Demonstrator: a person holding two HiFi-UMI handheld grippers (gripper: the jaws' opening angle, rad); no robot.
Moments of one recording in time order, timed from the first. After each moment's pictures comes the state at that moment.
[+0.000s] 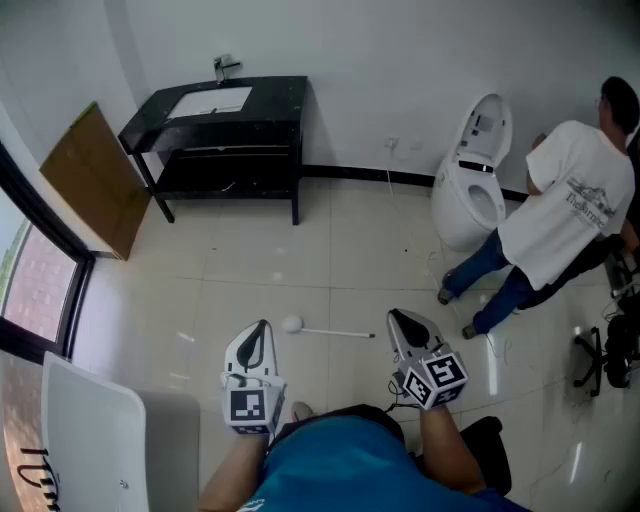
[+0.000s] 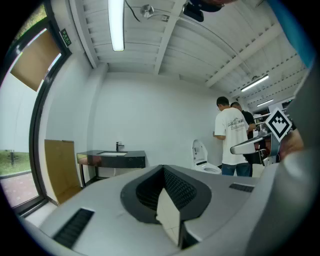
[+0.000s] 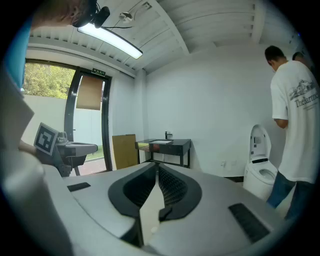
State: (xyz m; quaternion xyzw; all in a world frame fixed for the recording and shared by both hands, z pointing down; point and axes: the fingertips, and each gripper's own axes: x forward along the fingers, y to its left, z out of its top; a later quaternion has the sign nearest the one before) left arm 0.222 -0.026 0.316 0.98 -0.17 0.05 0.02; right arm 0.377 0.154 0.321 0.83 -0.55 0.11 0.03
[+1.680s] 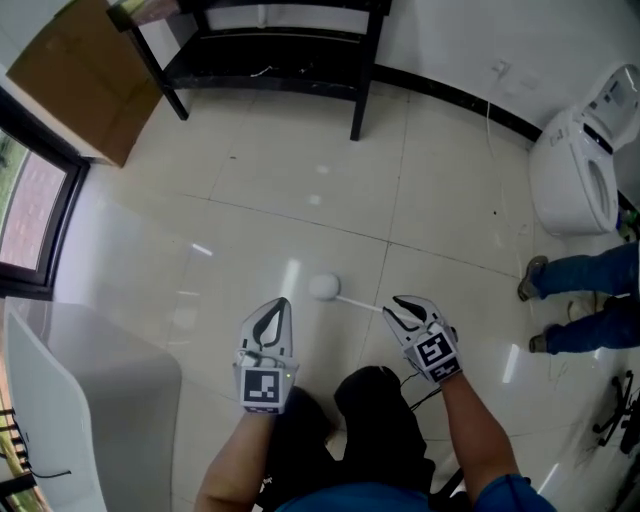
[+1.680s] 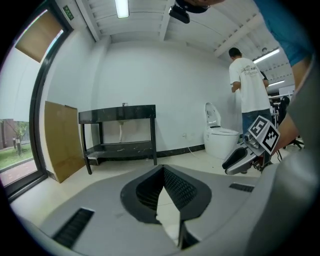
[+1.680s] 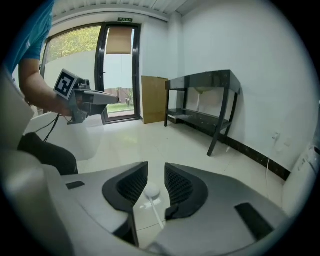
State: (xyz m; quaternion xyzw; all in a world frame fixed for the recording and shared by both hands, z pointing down) left arm 0.356 -0.196 0.816 0.97 -0.20 0.16 0.02; right arm 0.497 -0.051 0.906 0.64 -0.69 0.21 0.24
